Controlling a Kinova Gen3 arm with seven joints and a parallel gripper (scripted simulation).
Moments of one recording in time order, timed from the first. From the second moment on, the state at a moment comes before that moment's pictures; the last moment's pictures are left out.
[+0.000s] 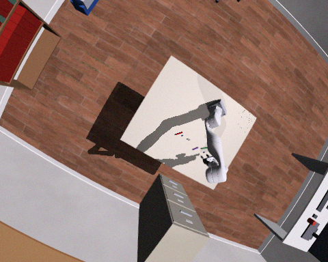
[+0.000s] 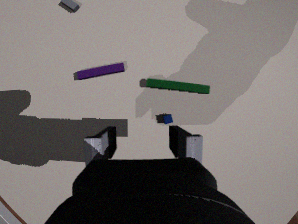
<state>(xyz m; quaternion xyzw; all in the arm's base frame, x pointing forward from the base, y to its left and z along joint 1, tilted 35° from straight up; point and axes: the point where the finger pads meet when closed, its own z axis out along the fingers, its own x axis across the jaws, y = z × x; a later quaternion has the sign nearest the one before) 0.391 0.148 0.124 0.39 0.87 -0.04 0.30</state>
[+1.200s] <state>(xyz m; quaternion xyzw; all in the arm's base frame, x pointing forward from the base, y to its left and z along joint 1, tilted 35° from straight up) 0.379 0.153 0.115 0.58 0.75 0.03 0.30</state>
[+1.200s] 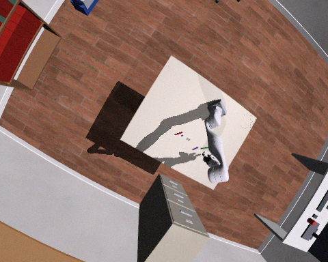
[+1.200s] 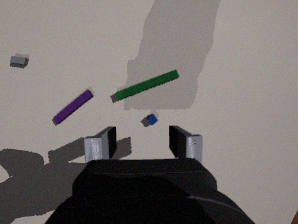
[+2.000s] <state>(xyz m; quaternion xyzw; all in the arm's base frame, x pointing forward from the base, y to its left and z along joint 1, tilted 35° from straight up) 0.368 0.162 0.106 0.78 0.55 0.11 0.28</state>
